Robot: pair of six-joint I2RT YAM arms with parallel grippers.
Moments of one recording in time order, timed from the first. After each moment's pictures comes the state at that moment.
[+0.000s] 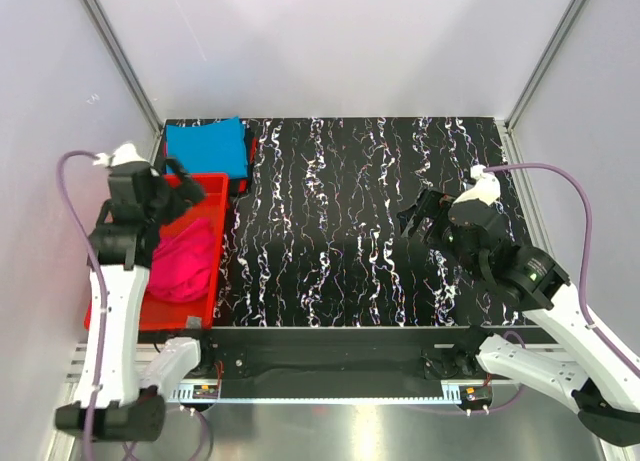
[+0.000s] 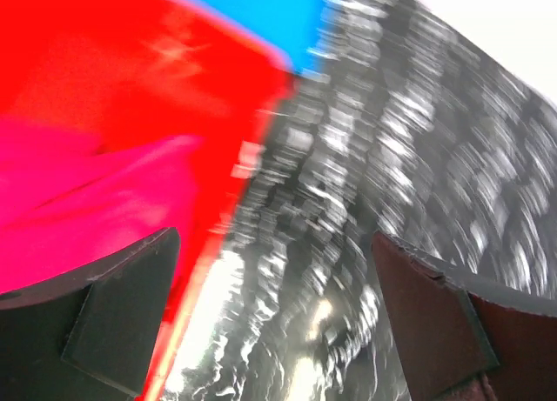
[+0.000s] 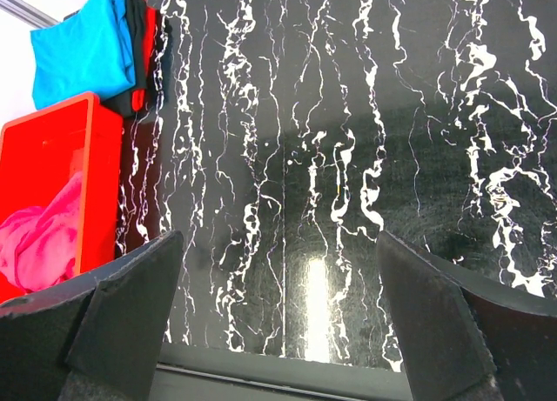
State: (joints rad) left arm -0.03 0.92 1.23 -0.86 -0.11 -0.54; right arm 0.77 0.82 1.14 -0.81 0.48 0.77
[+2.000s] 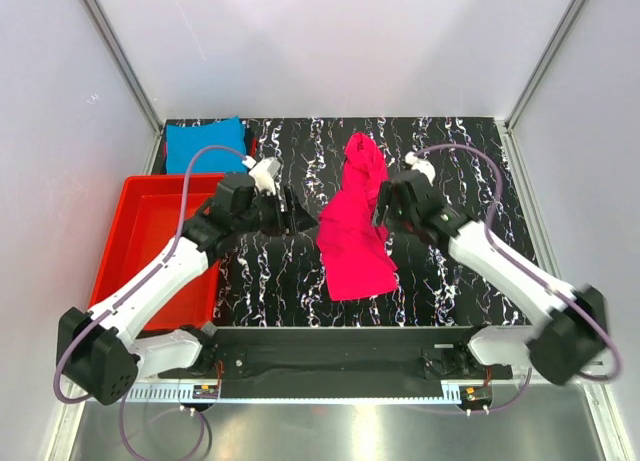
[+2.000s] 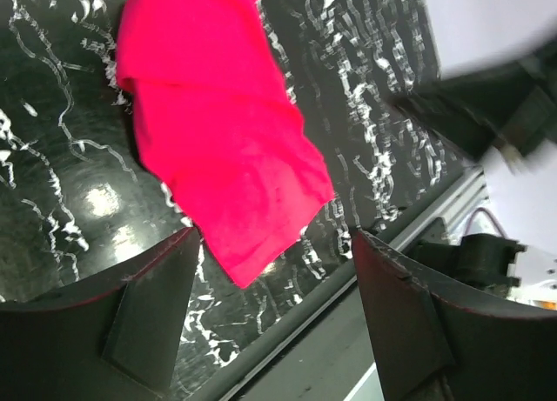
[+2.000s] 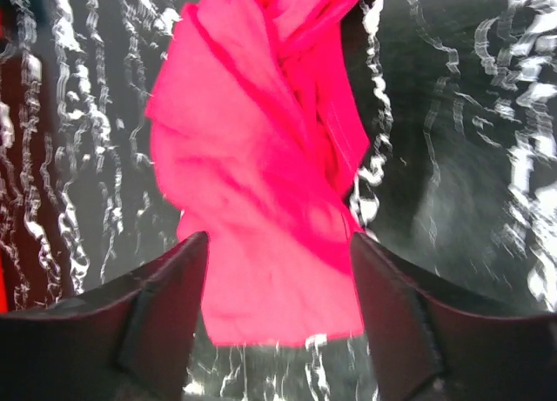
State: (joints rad) left arm -0.53 1.15 0.93 -0.31 0.34 -0.60; right arm 0.64 1.21 1.04 -0.58 0.31 0.67
